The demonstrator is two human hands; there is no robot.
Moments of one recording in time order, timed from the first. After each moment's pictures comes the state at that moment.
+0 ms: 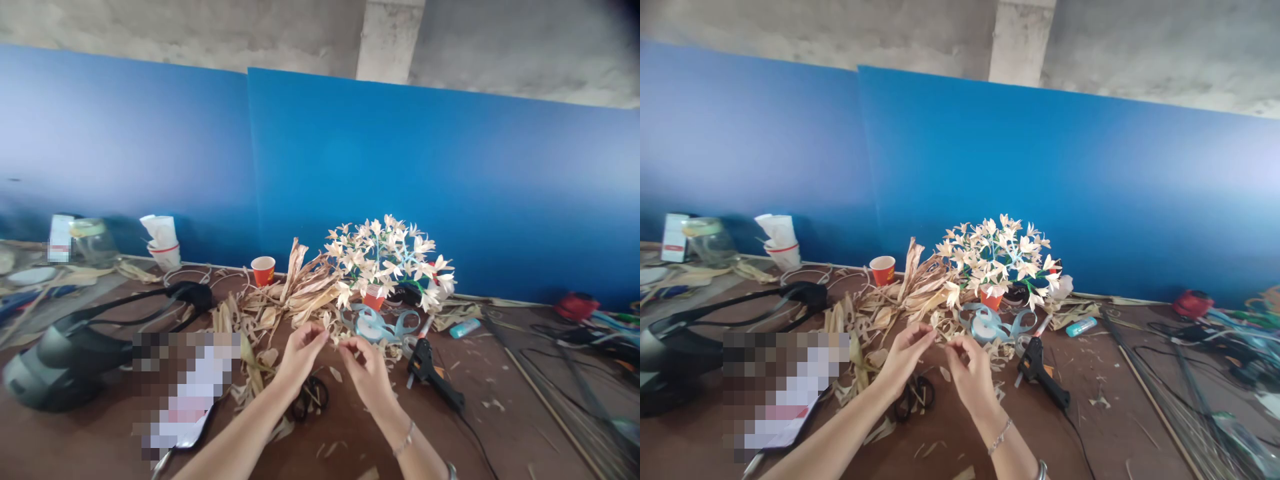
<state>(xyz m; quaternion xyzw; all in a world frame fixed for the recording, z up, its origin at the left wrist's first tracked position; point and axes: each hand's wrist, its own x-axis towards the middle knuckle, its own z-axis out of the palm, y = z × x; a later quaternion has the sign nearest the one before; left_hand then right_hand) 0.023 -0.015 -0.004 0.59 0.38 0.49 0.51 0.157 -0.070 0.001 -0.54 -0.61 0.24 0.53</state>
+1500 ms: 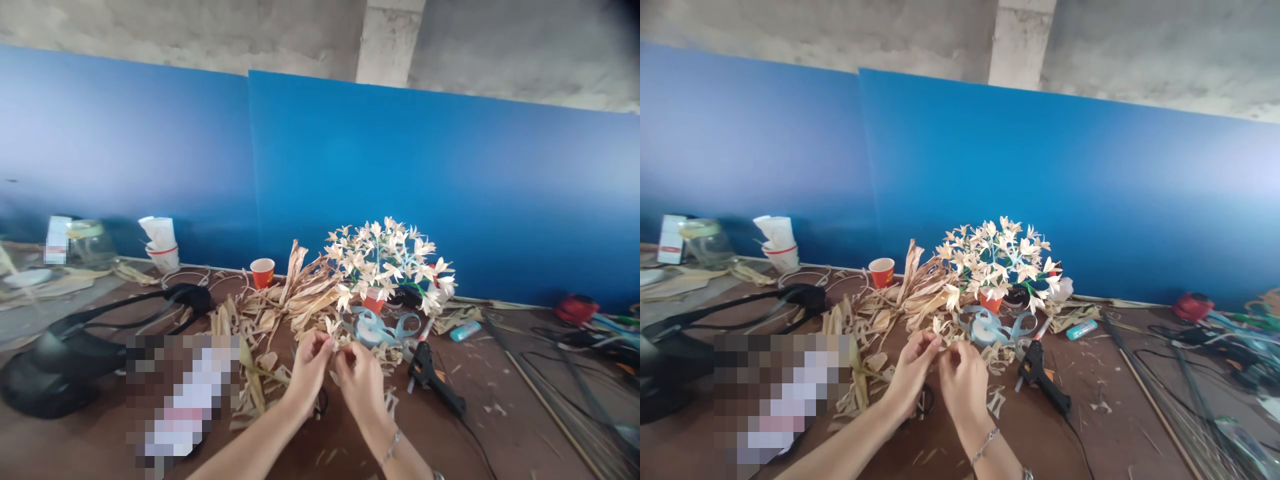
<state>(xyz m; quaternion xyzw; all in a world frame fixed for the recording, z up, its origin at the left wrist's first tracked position) 0.043 -0.031 -0.013 0.50 0.34 0.54 0.58 0.142 -0.070 -0.008 -0.66 -0.61 0.00 0.43</state>
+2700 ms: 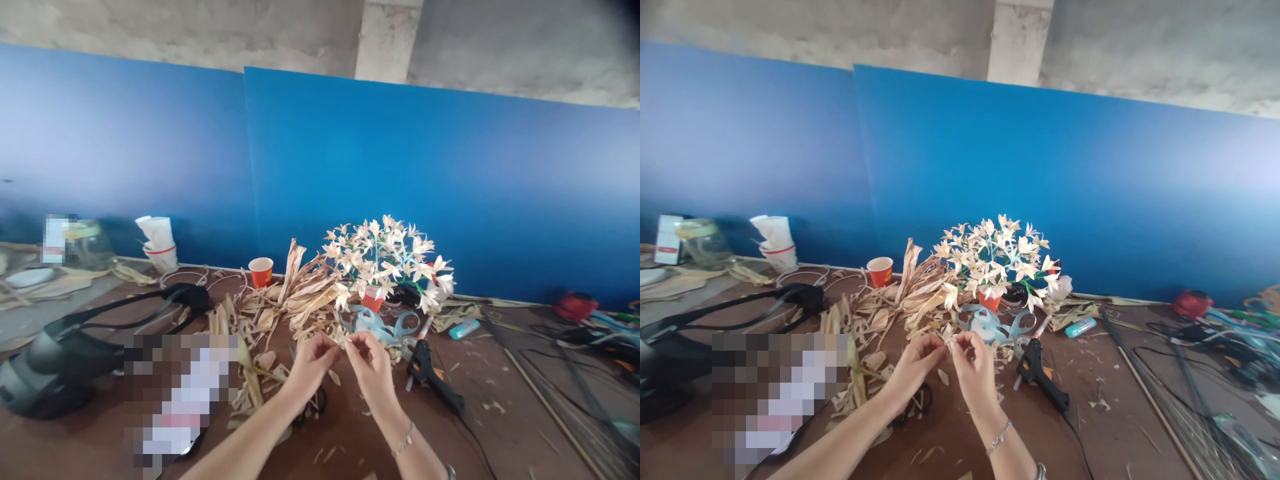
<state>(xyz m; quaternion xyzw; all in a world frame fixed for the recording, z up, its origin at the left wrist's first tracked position) 0.039 -0.027 -0.008 0.59 0.36 0.44 0.58 0.162 -0.066 -0.003 -0.55 -0.57 0.20 0.57</state>
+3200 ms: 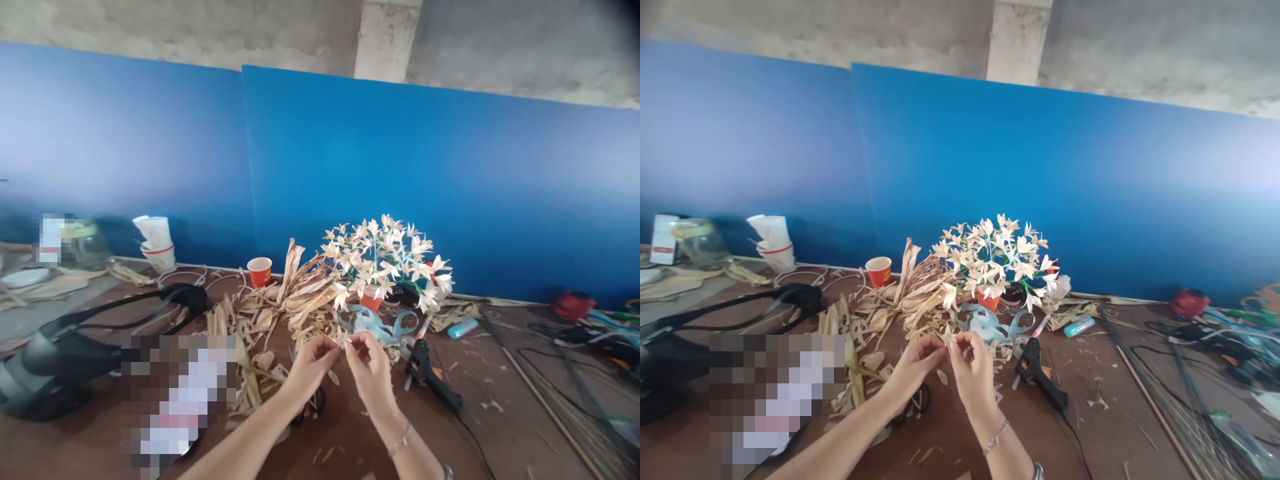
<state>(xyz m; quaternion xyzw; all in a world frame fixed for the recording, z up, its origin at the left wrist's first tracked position) 0.039 -0.028 -0.012 0.58 0.33 0.44 0.60 0.160 -0.068 -0.003 -0.57 -0.57 0.17 0.57</state>
